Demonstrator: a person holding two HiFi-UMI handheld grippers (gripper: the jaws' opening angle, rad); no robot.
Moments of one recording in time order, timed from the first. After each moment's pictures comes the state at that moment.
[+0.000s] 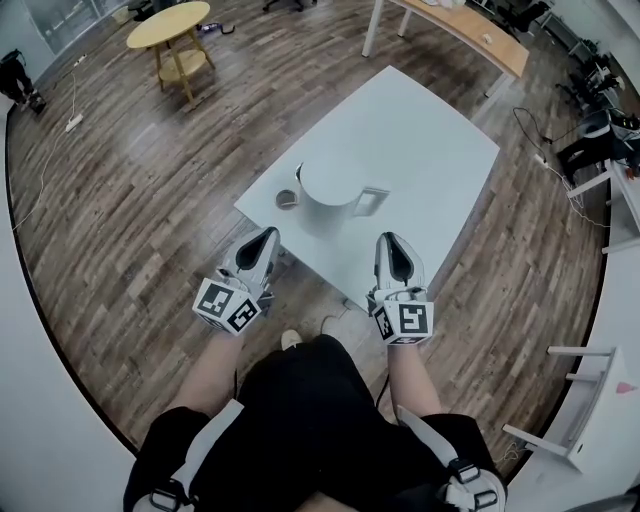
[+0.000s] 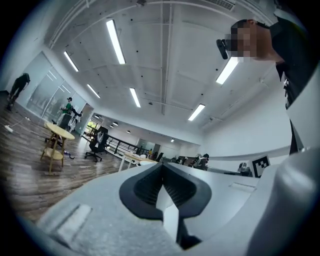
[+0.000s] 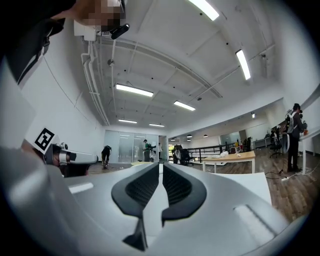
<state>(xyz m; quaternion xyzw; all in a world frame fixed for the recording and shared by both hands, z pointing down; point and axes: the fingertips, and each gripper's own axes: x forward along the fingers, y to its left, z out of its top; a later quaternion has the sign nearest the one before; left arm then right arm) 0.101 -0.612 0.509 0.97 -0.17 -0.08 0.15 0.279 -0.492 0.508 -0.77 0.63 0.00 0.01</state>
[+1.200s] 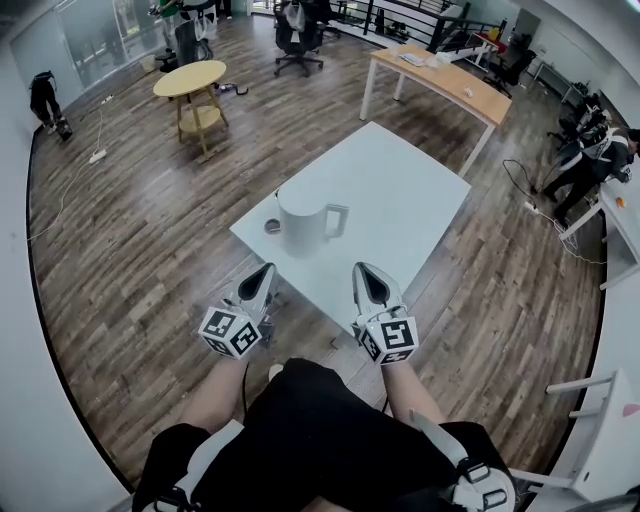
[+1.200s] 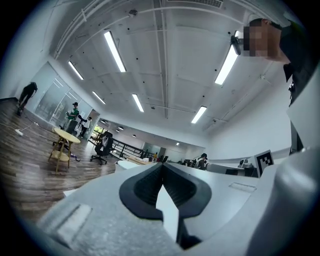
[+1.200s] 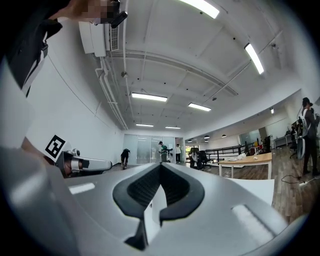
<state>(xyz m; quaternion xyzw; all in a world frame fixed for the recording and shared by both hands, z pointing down) 0.105 -0.510 0.477 0.96 -0.21 -0.09 0.15 0.260 -0.417 0.460 -0.70 0.71 0.01 0.01</state>
